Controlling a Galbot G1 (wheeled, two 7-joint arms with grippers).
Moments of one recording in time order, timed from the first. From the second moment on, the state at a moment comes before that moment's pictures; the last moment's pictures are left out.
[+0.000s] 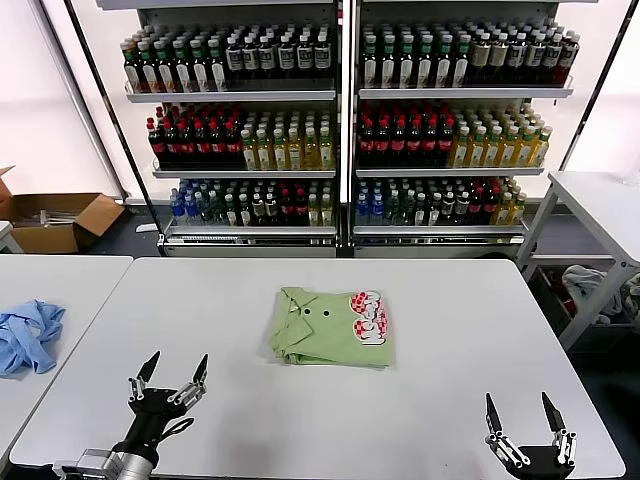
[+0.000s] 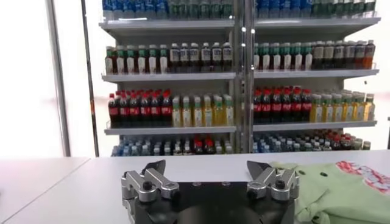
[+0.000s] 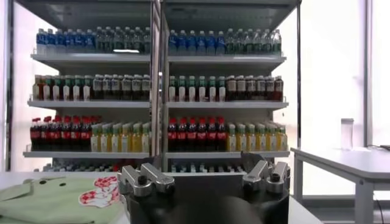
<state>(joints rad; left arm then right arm) 1.73 -0.91 -0.50 -2.17 -0.52 -0.06 -0.32 -2.05 1.02 0.61 2.17 0.33 0.47 0.32</state>
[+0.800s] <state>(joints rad) 1.73 -0.91 -0.50 -2.17 -0.53 -0.06 -0.32 -2.05 1.02 0.60 2.18 0.33 0.47 0.31</state>
